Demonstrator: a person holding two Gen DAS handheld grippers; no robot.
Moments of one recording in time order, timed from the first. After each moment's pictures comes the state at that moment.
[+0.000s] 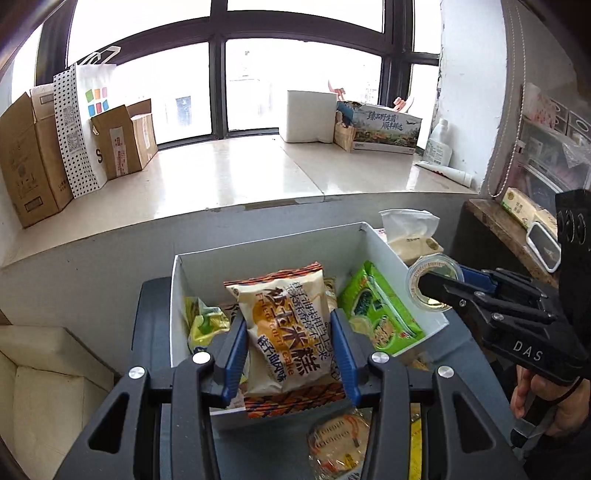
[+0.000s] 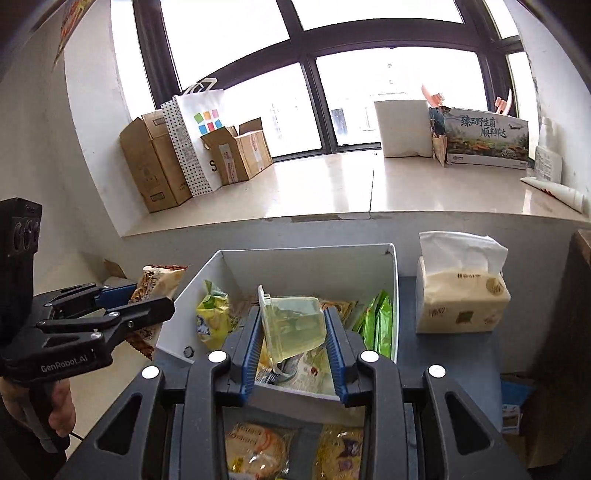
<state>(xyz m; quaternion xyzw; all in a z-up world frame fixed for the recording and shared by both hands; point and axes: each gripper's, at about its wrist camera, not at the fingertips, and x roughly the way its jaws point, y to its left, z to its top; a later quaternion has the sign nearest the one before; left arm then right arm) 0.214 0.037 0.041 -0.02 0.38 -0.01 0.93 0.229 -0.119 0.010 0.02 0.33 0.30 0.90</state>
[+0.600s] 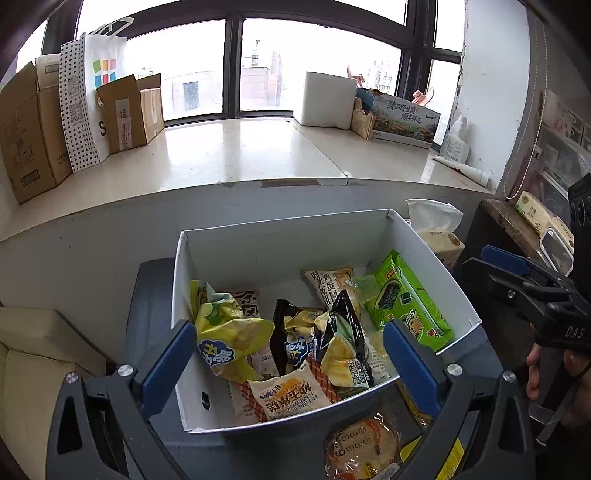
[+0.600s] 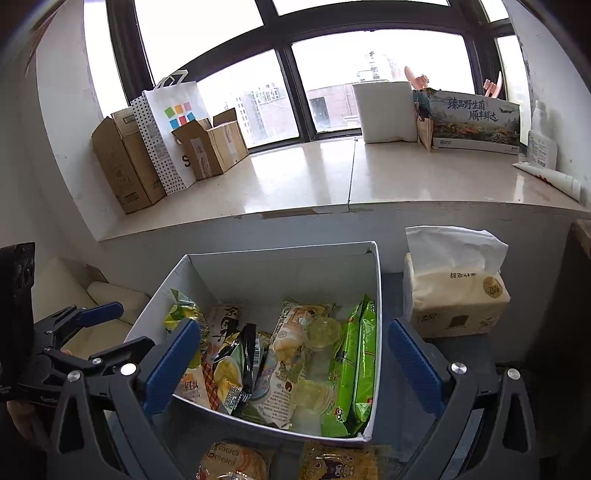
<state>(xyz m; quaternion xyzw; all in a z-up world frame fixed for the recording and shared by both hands) 0.223 0.057 0.010 -0.05 0.39 0.00 0.92 0.255 -0.127 0.000 0.03 0.35 0.26 0.90</state>
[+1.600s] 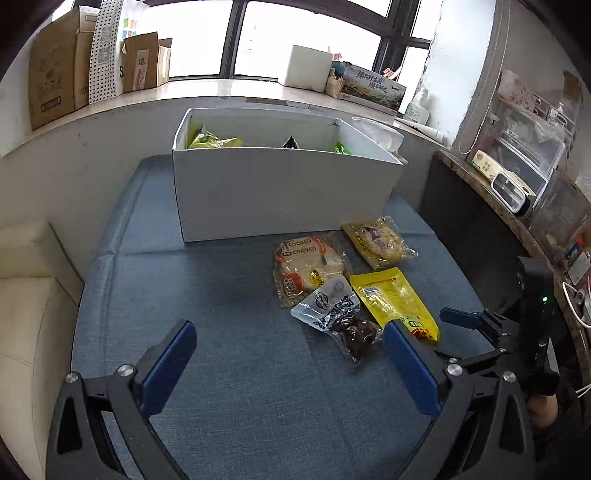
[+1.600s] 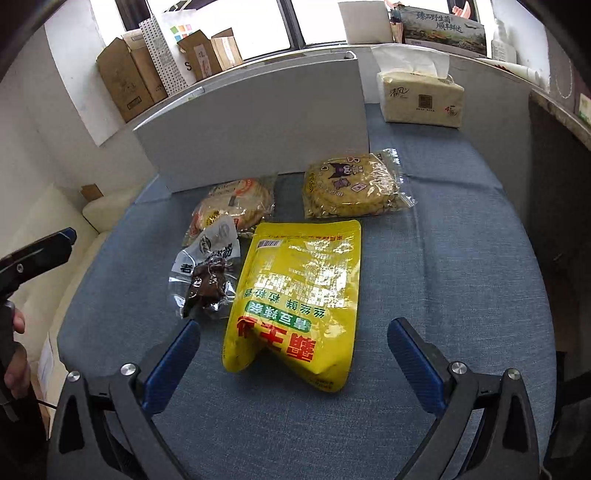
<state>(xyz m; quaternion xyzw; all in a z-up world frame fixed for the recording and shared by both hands) 0.025 0.016 -0.064 -0.10 0.41 -0.04 0.90 0.058 -0.171 -0.139 -0.01 0.46 0.25 0.85</state>
